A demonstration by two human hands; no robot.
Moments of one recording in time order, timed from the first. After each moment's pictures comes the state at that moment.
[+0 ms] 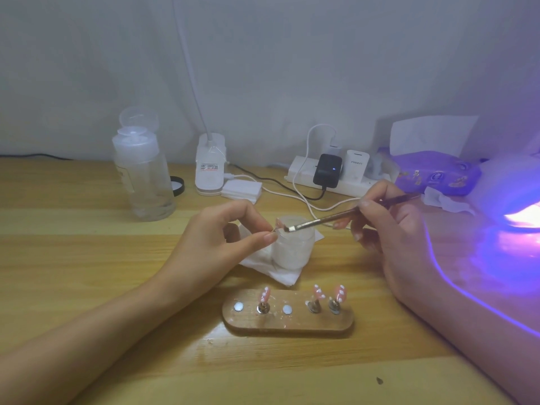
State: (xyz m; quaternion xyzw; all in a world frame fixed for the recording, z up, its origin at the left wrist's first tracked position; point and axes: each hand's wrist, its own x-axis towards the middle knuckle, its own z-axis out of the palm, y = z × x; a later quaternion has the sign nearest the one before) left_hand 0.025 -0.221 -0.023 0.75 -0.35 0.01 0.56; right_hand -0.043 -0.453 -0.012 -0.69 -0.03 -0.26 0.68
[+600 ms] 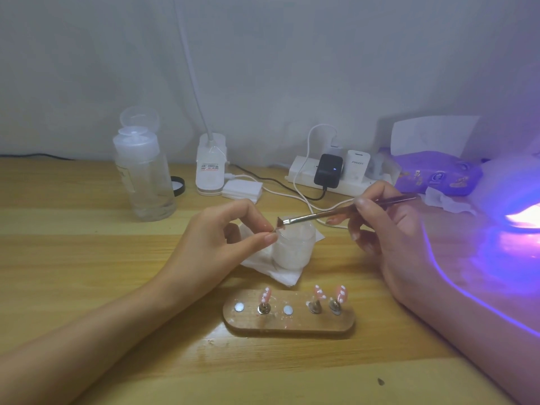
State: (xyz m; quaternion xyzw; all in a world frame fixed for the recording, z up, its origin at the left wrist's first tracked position) left_hand 0.026 -0.221 -0.023 0.75 -0.36 0.03 0.55; right_hand -0.044 -0.451 -0.011 -0.68 -0.04 -0.24 0.69
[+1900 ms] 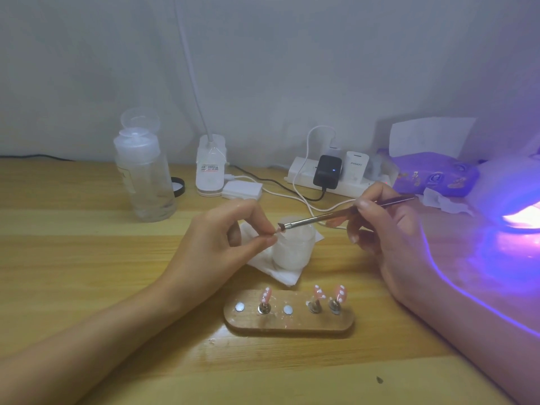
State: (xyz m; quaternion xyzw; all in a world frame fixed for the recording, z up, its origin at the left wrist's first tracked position) left_hand 0.024 -0.222 -0.024 0.77 -0.38 0.11 0.49; right_hand -0.045 -0.452 -0.010 -0.69 -0.03 -0.24 0.69
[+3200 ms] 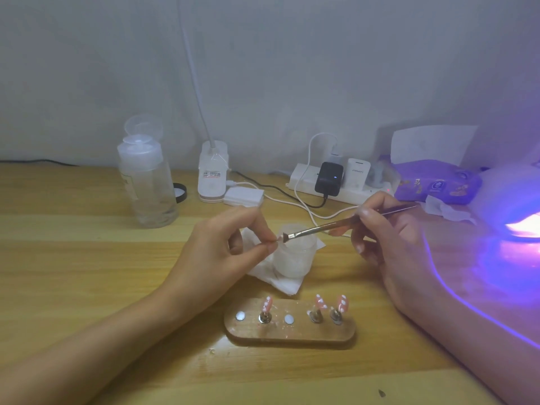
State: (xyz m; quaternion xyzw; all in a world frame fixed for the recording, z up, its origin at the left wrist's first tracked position) left_hand 0.023 -0.223 -0.025 0.77 -0.38 0.11 0.50; right_hand -0.045 -0.452 -0.011 -0.69 -0.01 -0.23 0.69
